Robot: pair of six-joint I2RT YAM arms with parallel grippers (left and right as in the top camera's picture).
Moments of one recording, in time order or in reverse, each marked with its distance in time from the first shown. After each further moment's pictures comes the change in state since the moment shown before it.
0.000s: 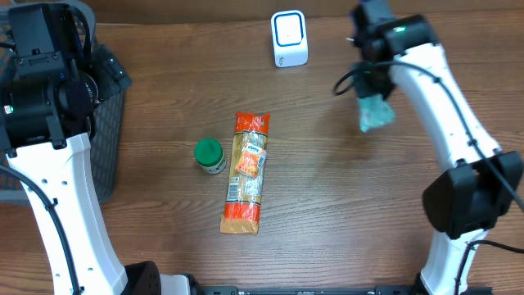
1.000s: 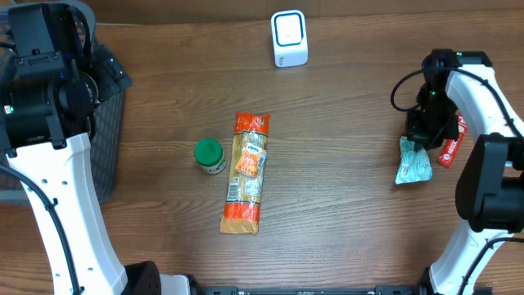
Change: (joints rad) left arm 0.000 0.000 0.000 0.000 0.000 0.000; right arm -0.284 0.000 -0.413 0.015 -0.111 0.079
